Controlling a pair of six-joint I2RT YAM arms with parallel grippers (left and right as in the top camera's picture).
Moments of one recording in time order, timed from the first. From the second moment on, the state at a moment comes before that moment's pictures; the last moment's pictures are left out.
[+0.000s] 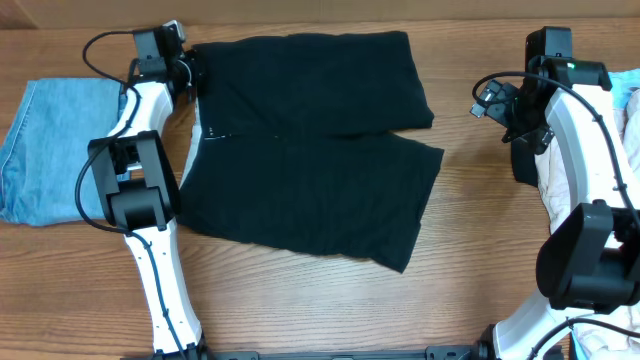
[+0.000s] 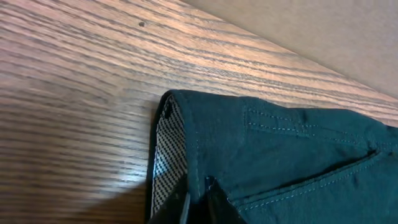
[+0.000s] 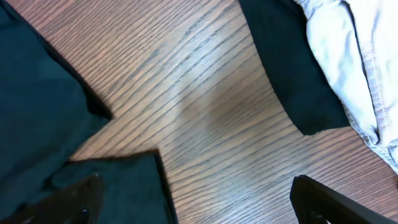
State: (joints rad) left arm 0.14 2.57 2.02 -0.21 0.32 -0.29; right arm -0.12 1.89 1.66 -1.07 0.01 0.49
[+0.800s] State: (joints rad) left arm 0.08 1.95 2.03 -1.48 0.12 -0.27; right arm -0.12 1.89 1.66 -0.93 -0.18 0.49
